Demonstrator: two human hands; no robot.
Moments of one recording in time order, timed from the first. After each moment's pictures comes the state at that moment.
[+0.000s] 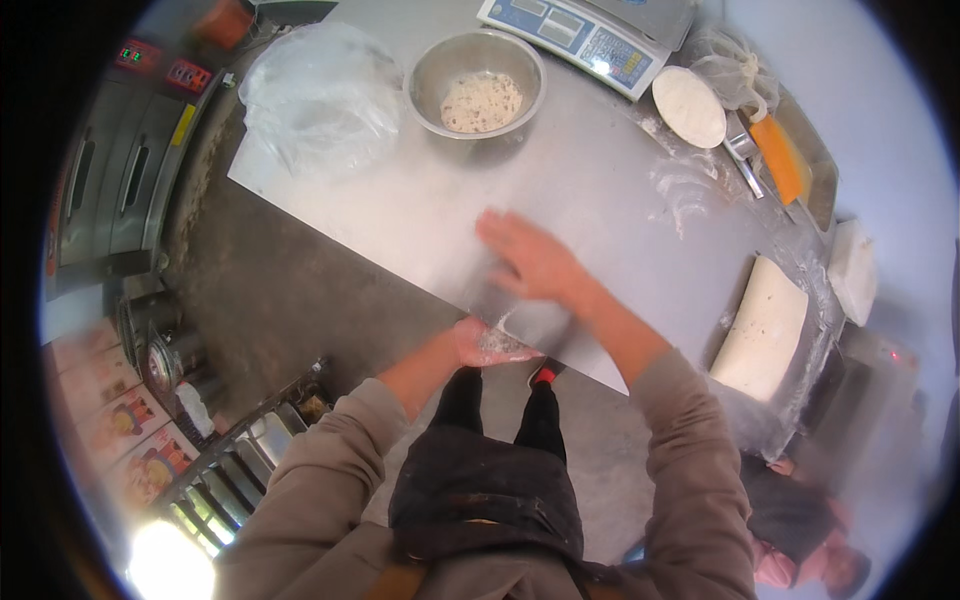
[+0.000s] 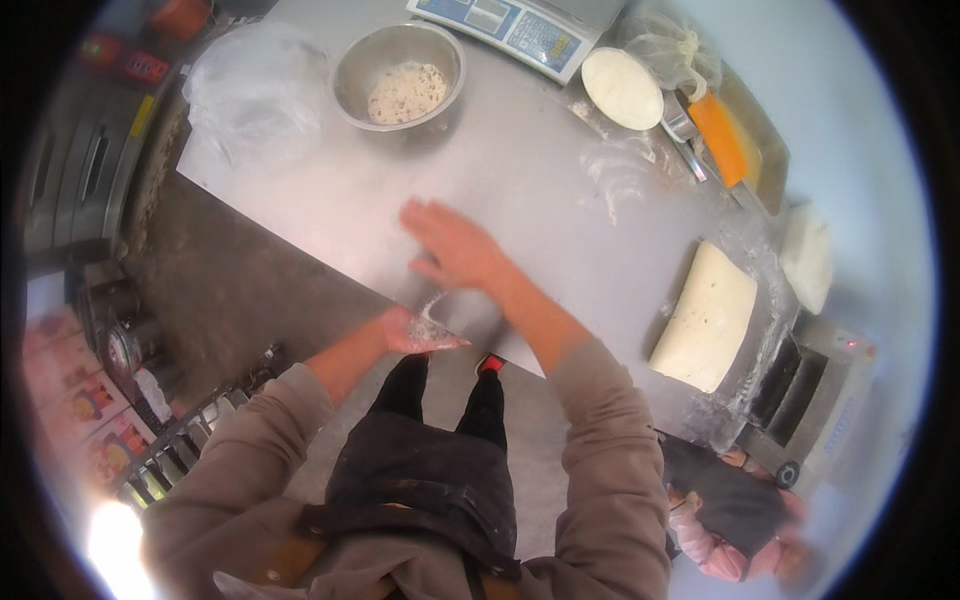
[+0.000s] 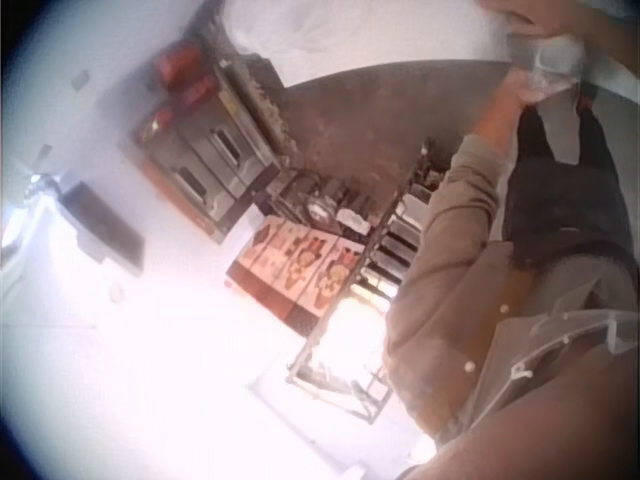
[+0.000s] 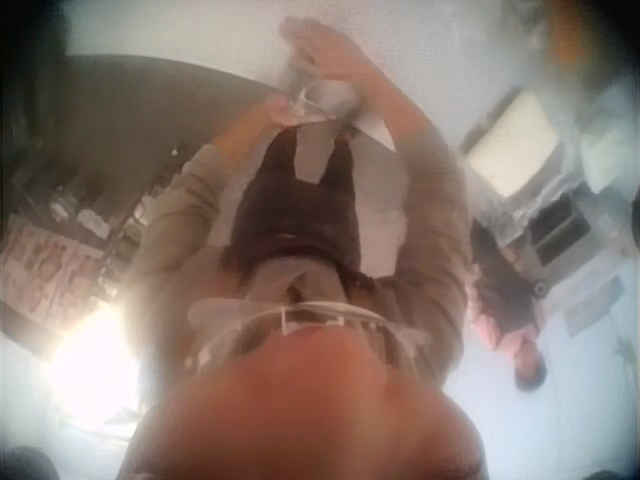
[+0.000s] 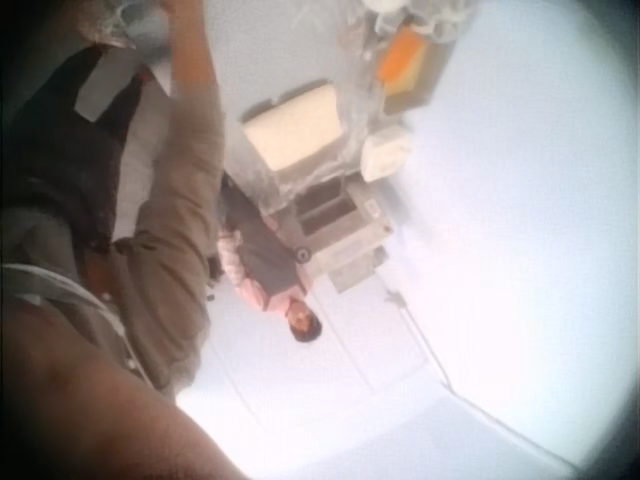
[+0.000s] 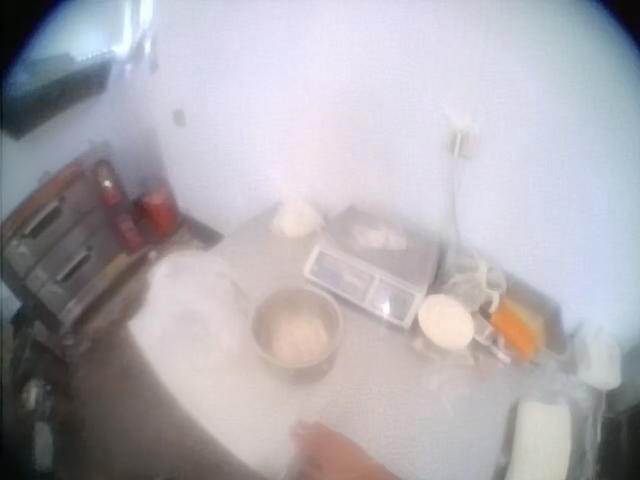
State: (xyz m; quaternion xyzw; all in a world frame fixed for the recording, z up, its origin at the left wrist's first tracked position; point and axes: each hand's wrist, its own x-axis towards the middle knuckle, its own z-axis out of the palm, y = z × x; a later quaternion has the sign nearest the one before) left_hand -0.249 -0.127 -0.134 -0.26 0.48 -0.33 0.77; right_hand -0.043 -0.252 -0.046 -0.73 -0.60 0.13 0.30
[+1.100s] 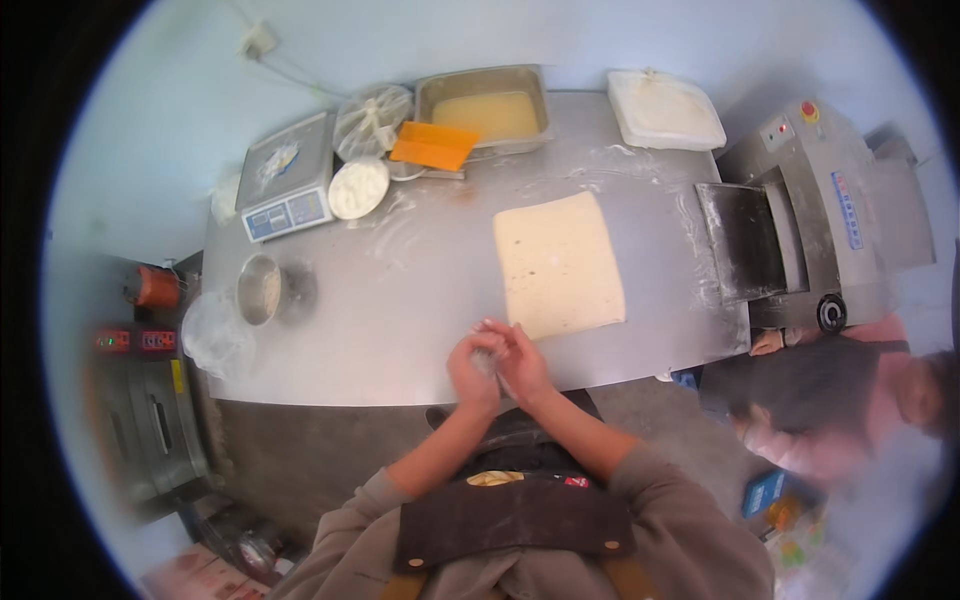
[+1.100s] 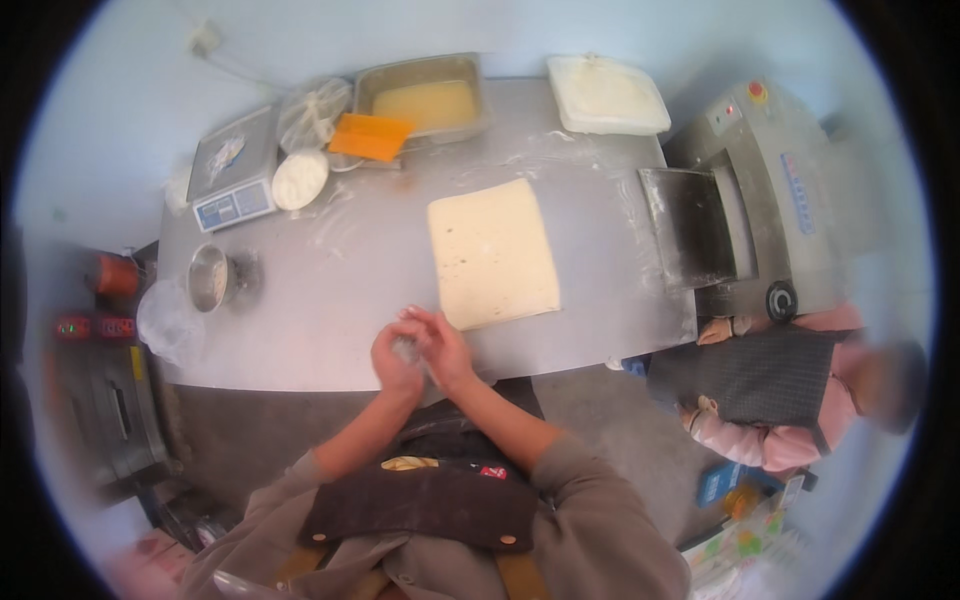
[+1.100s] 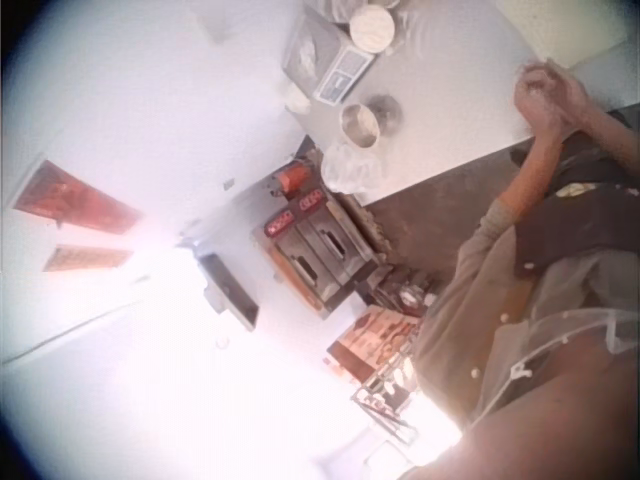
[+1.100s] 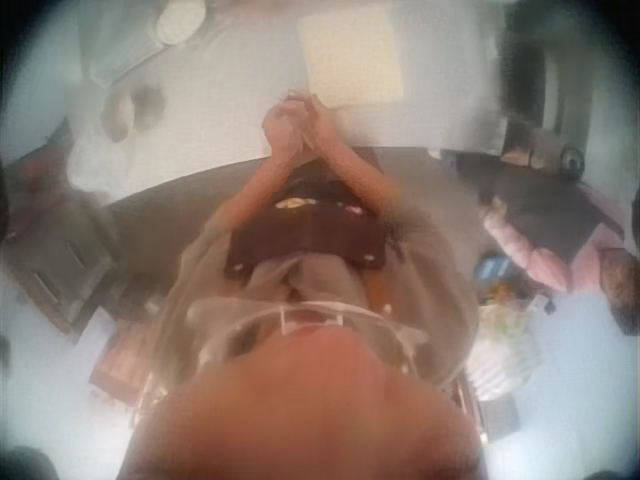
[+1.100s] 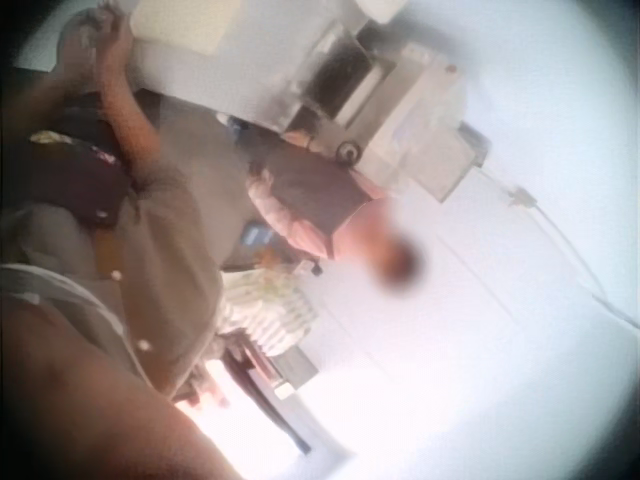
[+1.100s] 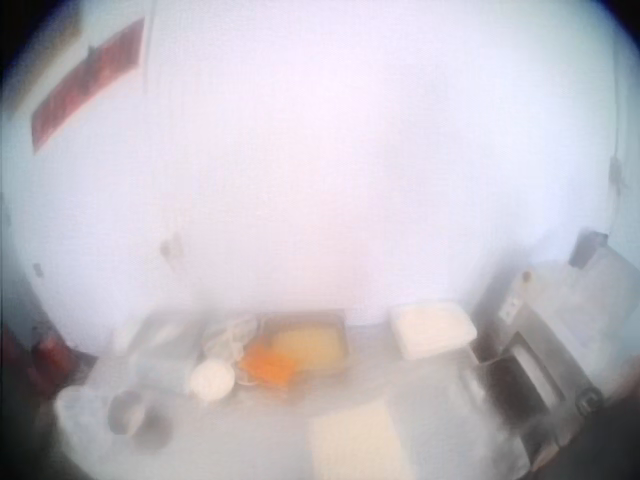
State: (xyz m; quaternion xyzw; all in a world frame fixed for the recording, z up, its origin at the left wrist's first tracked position) left_hand -0.152 -0.531 0.097 0.67 0.16 -0.05 0.72; right_hand -0.147 -0.641 0.050 -0.30 0.17 0.13 0.93
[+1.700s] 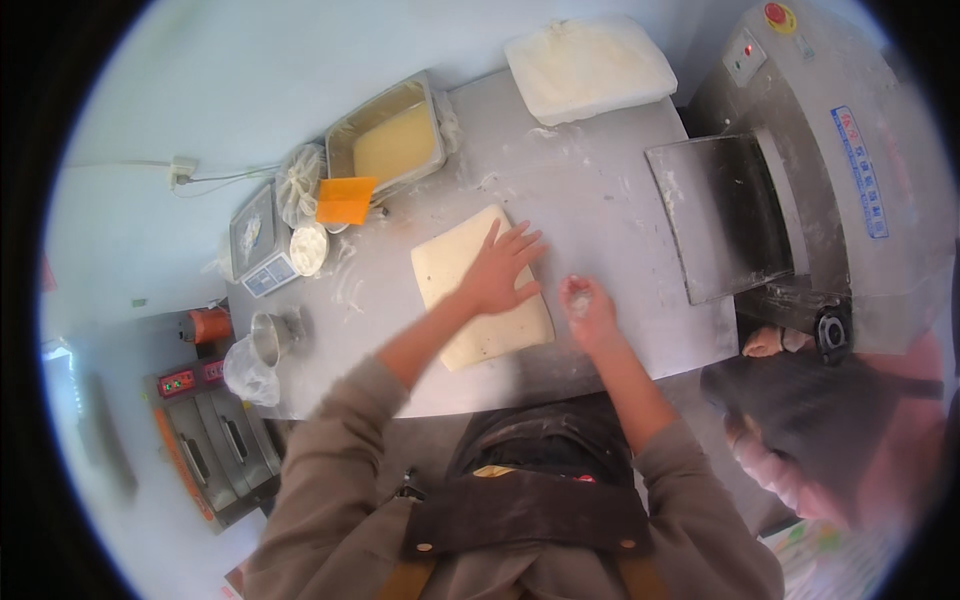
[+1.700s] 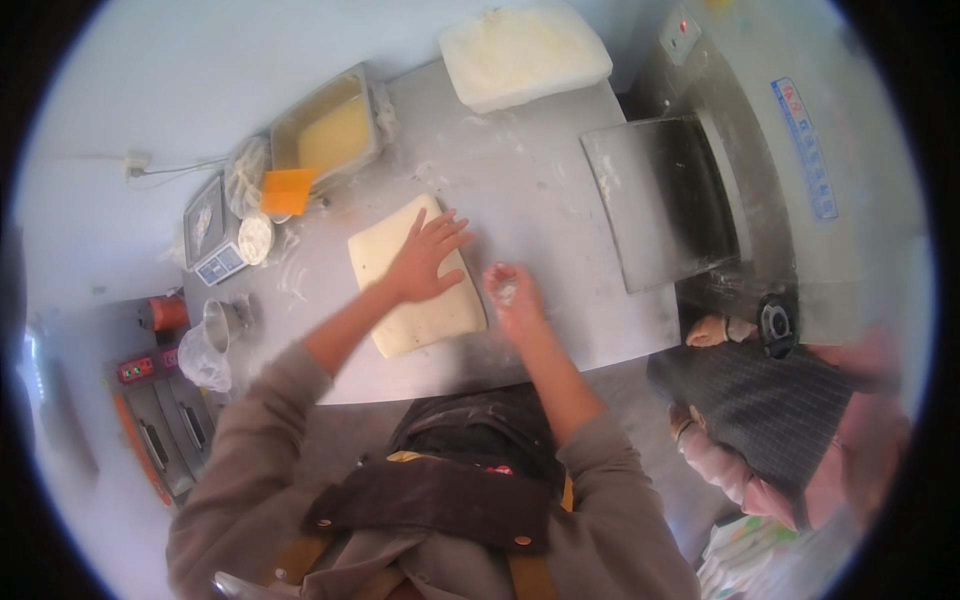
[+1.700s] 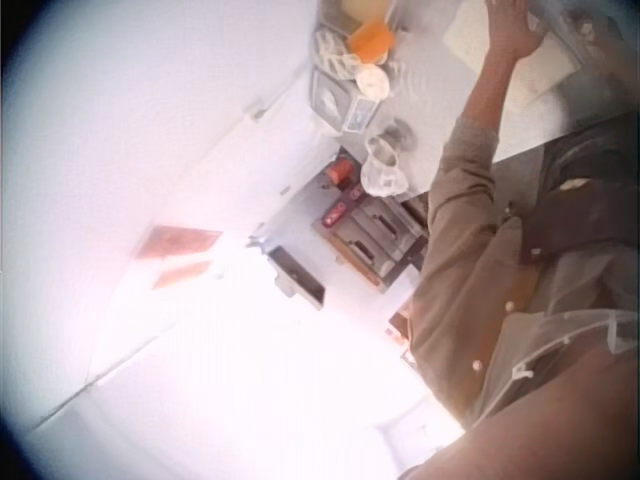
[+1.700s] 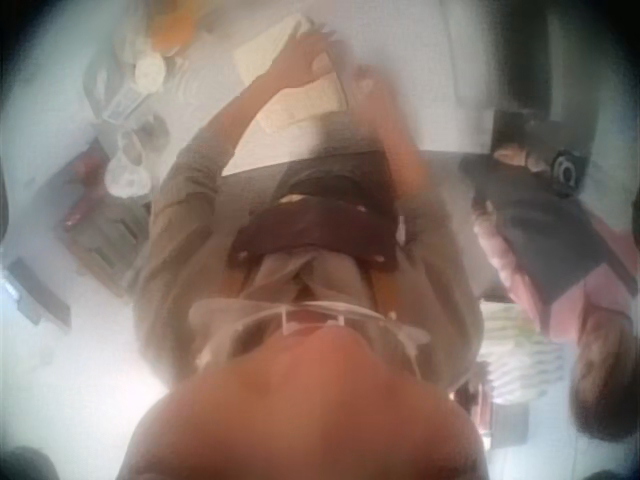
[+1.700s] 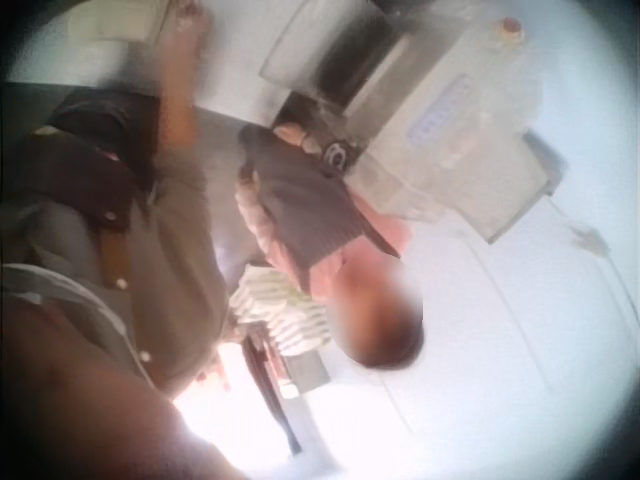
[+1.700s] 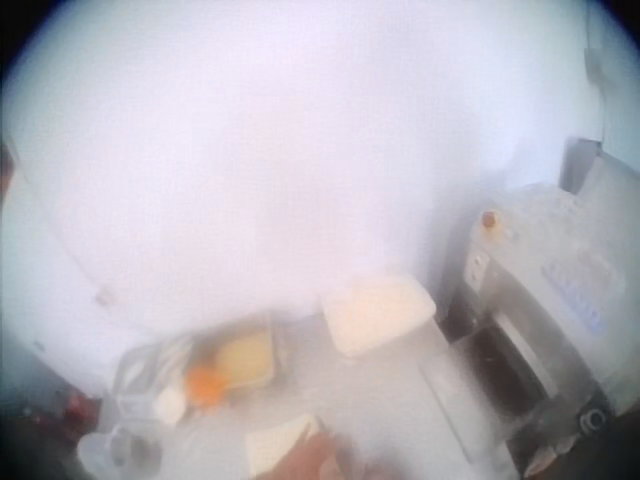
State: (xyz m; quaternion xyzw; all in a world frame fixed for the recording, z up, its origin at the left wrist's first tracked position) left_hand 0.078 -0.768 0.085 0.86 -0.46 -0.15 0.15; right_hand -0.050 -0.959 -0.001 -0.05 0.44 0.05 0.90
